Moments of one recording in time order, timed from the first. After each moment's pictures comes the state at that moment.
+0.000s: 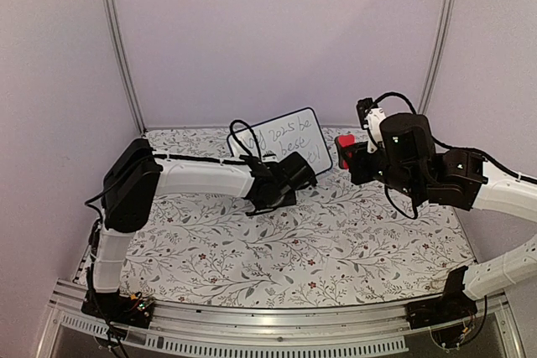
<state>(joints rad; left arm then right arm) -1.03 2.19 1.66 -0.56 -0.58 -1.03 1.02 1.16 1.05 -0.34 0.56 0.37</state>
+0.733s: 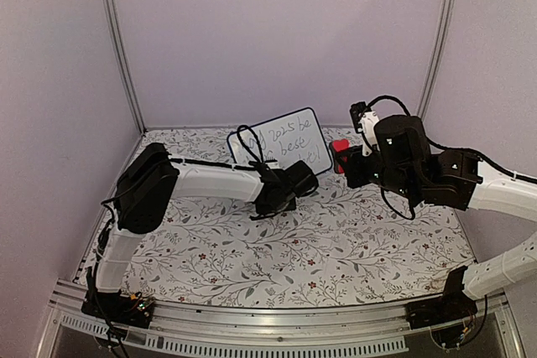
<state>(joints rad) -1.02 2.29 1.72 -0.60 -0.64 -1.03 1.02 1.19 1.05 -0.34 0.52 0.37</state>
